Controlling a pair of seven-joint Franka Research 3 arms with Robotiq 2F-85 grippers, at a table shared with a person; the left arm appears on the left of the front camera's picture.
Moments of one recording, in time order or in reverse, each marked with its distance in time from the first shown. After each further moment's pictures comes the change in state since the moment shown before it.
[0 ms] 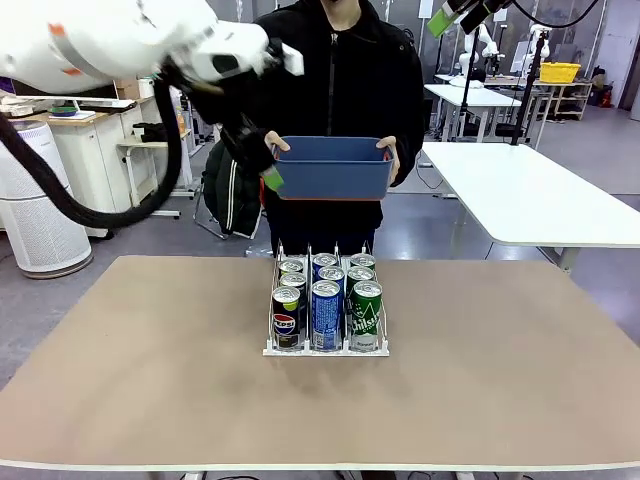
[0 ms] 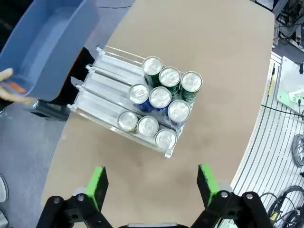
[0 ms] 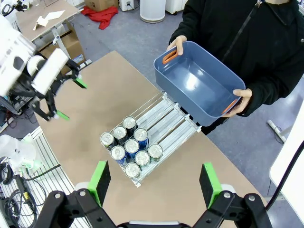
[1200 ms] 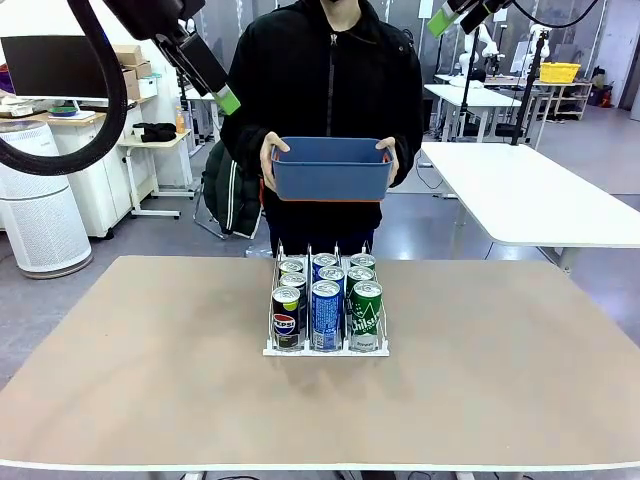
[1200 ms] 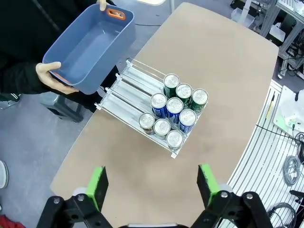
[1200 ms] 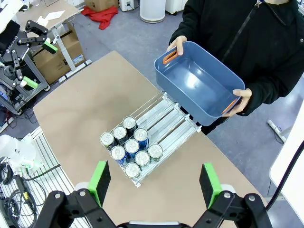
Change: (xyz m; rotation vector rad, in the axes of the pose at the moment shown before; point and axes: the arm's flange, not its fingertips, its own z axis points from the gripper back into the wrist) left arm -0.010 0.005 0.105 0.085 -0.107 0.114; right arm 0.000 0.000 0.000 0.000 0.000 0.000
